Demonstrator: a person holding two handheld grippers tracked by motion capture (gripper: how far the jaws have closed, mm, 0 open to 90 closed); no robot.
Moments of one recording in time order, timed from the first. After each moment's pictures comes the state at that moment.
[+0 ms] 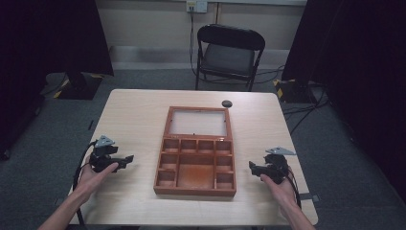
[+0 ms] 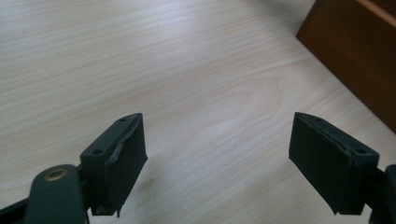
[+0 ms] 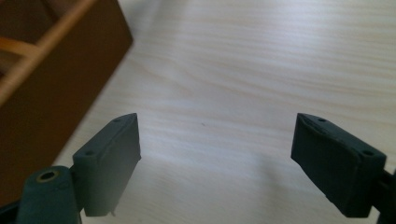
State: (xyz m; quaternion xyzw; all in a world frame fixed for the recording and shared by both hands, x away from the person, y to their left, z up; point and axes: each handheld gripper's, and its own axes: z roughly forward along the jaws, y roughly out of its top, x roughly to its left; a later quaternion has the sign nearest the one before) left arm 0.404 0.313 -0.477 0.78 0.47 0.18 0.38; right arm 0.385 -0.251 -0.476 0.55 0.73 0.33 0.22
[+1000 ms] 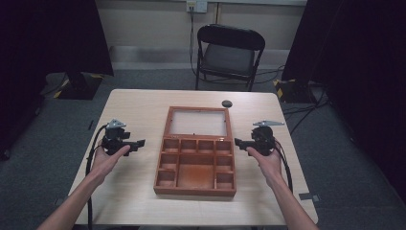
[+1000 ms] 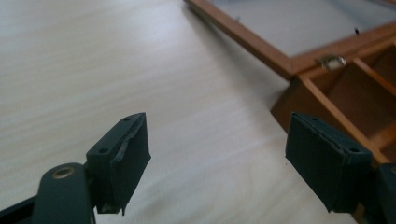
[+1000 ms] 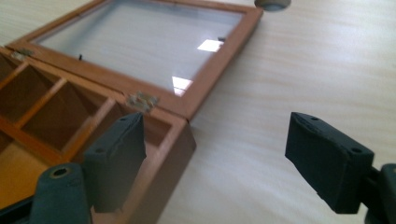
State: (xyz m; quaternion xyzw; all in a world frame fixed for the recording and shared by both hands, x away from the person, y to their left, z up) left arm 0.449 0.279 -0.448 0.76 0.48 0.17 0.41; right arm 0.452 -0.211 -0.425 0.50 0.75 0.39 0.17
